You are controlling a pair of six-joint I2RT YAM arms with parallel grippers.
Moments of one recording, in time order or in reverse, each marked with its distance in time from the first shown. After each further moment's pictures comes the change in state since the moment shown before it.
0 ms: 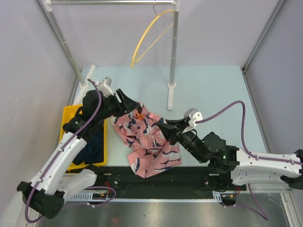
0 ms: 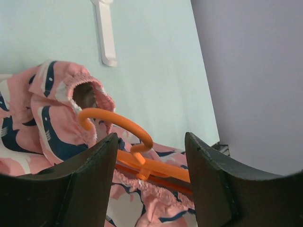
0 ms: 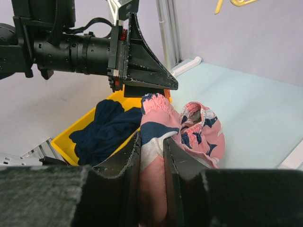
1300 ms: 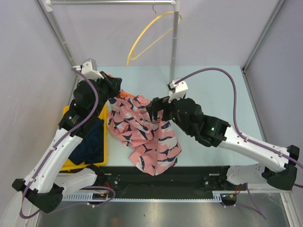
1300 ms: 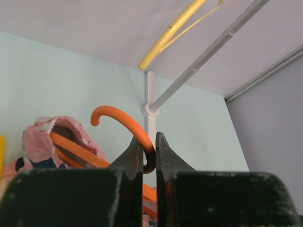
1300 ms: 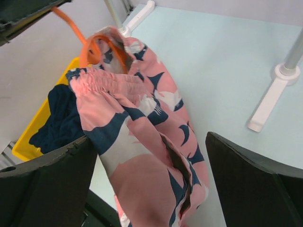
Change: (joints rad) left arm -0.093 0.064 0.261 0.060 -0.539 0.194; right arm -0.295 0.316 0.486 -0.596 -0.099 0.280
